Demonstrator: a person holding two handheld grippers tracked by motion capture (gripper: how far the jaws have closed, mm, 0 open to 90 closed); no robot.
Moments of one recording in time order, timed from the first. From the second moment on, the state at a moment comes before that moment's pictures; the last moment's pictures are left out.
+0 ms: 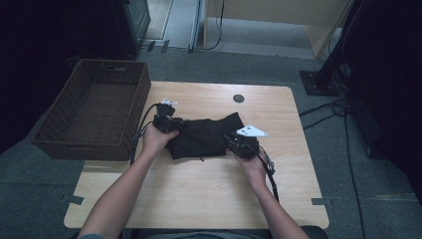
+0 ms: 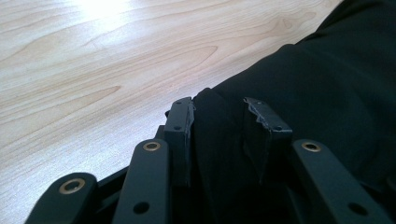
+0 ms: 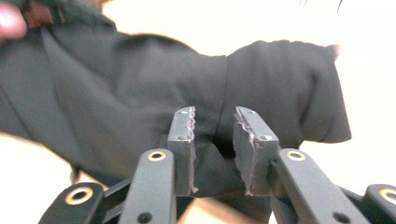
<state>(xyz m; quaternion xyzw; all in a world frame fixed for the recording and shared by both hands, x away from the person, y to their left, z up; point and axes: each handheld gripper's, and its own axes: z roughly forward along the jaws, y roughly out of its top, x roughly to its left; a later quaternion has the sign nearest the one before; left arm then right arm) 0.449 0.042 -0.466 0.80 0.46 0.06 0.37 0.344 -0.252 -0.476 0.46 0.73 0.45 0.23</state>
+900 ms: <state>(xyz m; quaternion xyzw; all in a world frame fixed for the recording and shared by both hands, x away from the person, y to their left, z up) 0.445 0.071 -0.460 0.78 0.48 0.06 0.40 0.394 -0.248 -0.473 0.47 0.74 0.41 0.23</state>
